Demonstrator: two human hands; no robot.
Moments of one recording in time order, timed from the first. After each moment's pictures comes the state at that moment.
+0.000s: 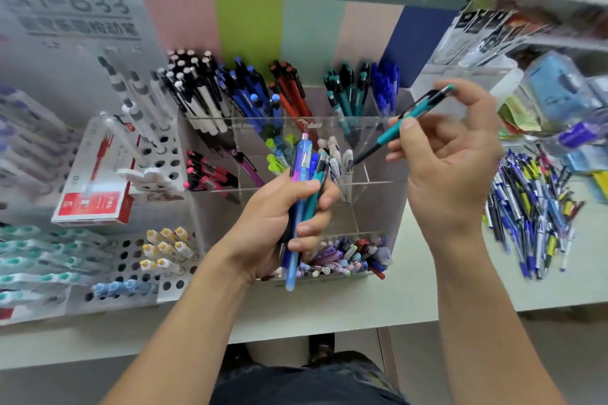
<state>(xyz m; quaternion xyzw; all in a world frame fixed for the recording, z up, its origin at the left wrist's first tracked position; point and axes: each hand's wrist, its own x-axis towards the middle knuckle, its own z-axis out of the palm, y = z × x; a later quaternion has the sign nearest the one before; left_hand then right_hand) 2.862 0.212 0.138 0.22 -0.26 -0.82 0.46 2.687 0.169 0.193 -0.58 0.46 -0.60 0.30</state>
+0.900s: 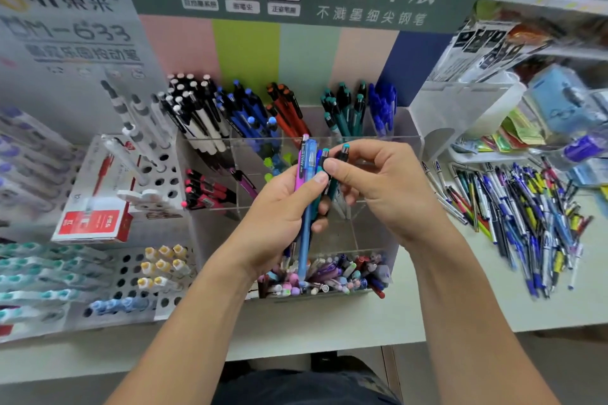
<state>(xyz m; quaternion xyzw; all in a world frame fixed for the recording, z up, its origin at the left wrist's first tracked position) 2.849 0.191 0.151 0.40 -0.37 -0.67 0.50 2.704 0.145 0.184 -0.59 0.45 -0.38 0.55</state>
